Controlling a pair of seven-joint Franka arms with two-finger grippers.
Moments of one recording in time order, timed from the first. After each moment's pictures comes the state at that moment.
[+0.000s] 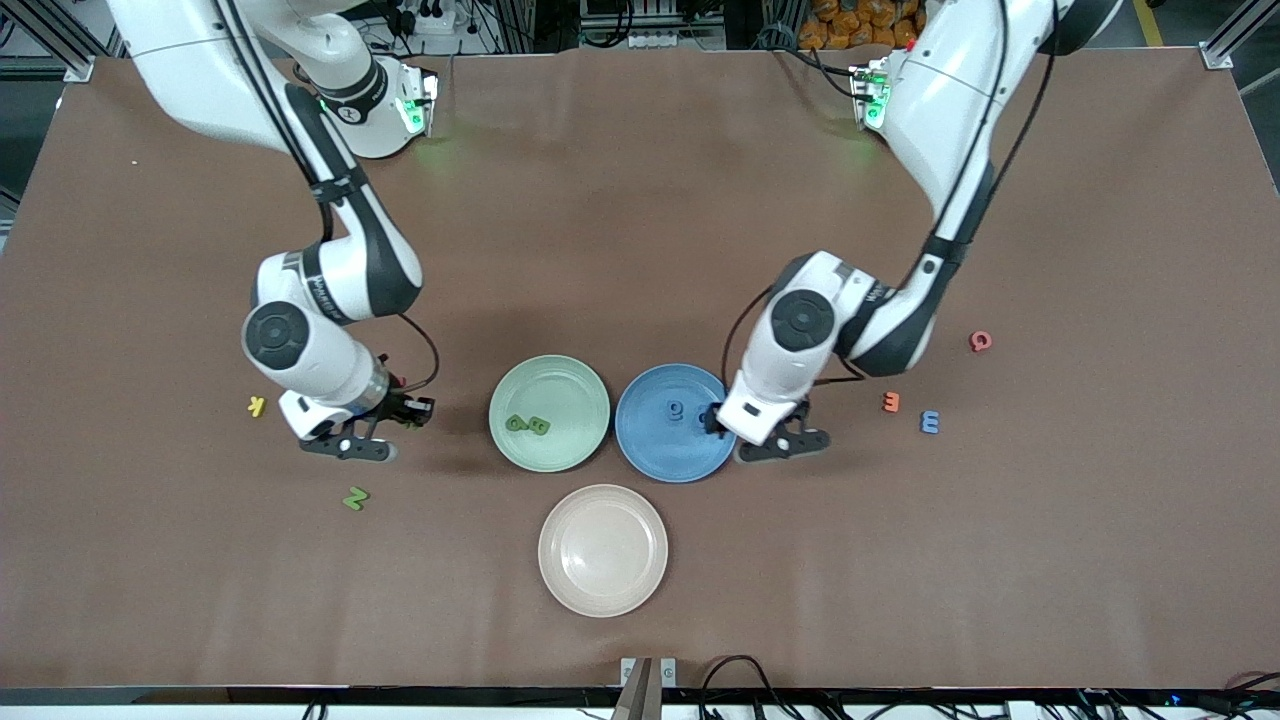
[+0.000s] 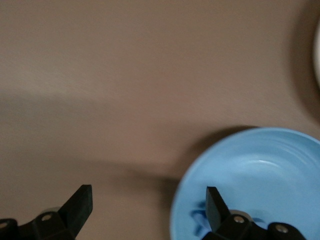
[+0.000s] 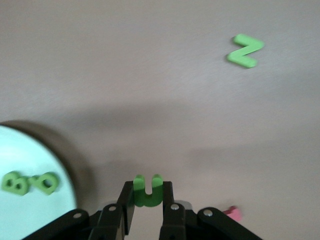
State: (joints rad) left arm -0.43 0.70 -0.12 -1.60 0.14 2.40 -0.77; right arm 0.26 0.47 0.00 -1.88 0.03 2.36 0.38
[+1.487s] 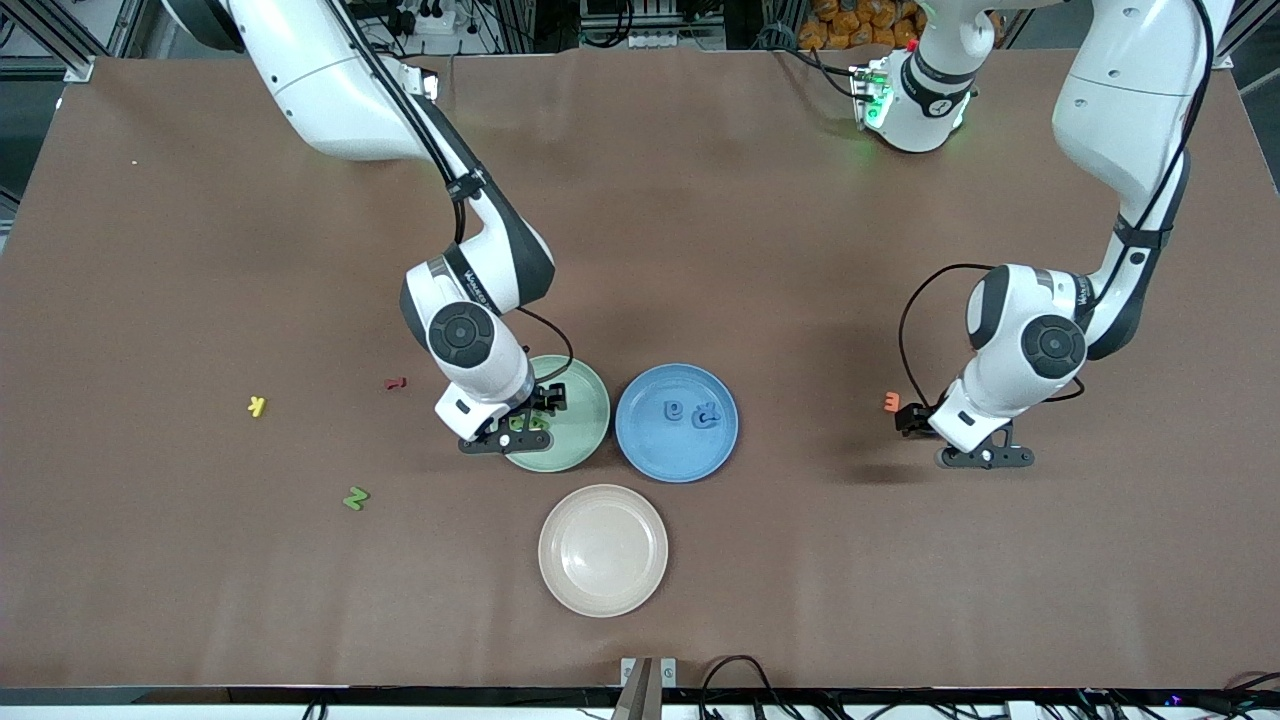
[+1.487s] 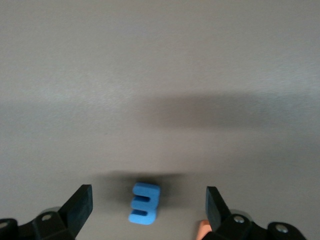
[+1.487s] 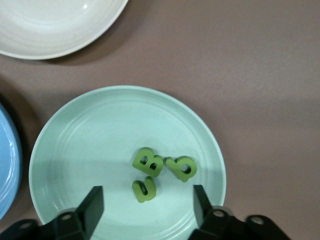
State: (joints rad) left arm 0.00 0.55 -0.13 -1.96 0.15 2.55 -0.20; right arm 0.51 0.67 -0.01 -1.59 0.03 2.25 0.43
